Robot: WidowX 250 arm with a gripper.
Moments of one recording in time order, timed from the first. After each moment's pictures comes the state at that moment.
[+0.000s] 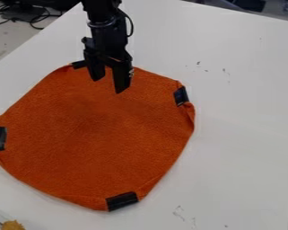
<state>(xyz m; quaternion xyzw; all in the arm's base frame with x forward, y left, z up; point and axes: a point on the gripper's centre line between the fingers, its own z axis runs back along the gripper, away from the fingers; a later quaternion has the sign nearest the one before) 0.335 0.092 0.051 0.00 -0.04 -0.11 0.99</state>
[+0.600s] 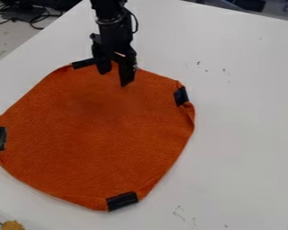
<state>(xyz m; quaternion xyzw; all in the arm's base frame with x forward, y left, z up) 0.371 0.108 0.042 0.01 -0.05 -0.12 0.99</state>
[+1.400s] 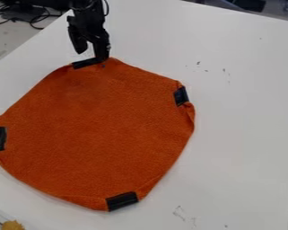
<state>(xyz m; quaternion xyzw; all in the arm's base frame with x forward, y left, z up) 0.407 0.187 0.036 0.04 -0.08 -0.09 0.99</state>
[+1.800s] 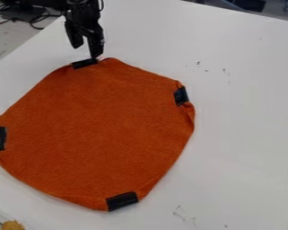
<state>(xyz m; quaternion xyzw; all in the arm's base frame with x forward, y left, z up) 0.420 0.206 0.029 0.03 -0.06 -0.10 0.99</state>
